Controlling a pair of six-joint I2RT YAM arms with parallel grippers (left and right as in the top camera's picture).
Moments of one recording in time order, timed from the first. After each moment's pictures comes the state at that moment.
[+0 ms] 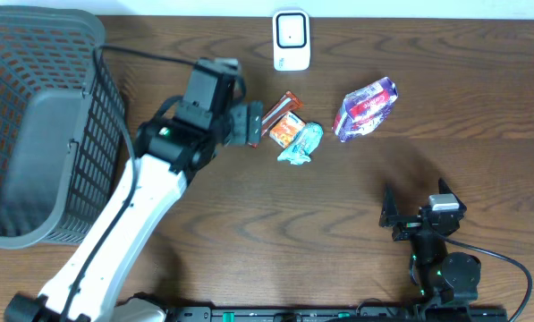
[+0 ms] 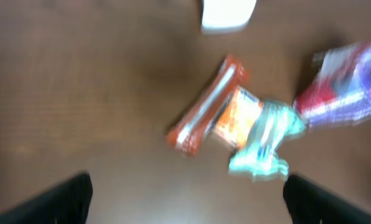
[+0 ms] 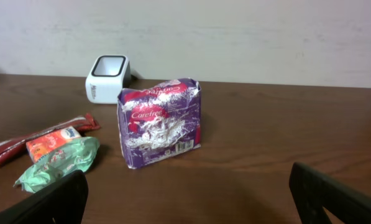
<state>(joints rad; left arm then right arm) -0.43 1.45 1.32 -0.75 -0.06 -0.29 0.04 0.01 0.01 -0.07 -0.04 -0.01</state>
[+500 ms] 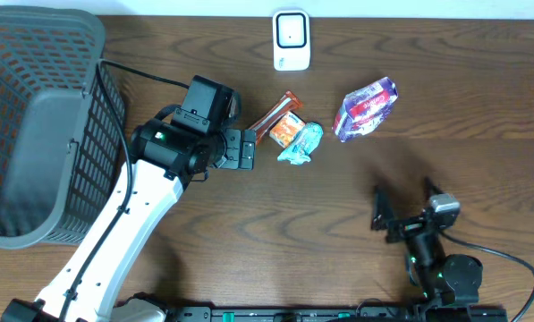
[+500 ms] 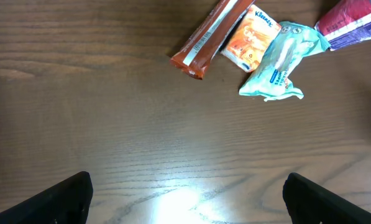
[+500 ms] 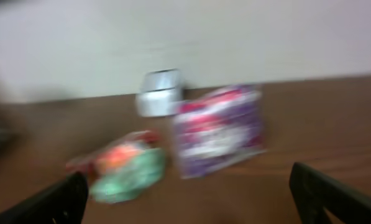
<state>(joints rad) -0.43 1.42 1.32 -1.00 0.00 -0.30 0.04 0.01 0.01 -0.02 -0.25 0.22</state>
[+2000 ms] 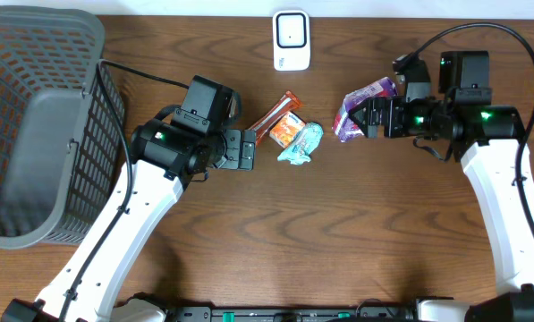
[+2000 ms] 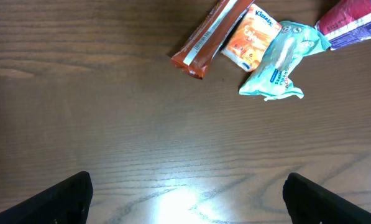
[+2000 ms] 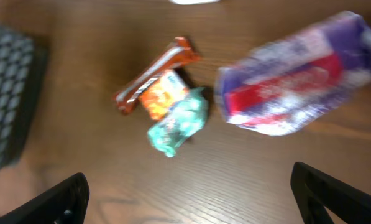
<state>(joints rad) -0.43 1.42 1.32 -1.00 0.00 -0.30 0.03 1.49 1.35 -0.84 -0.46 0.08</state>
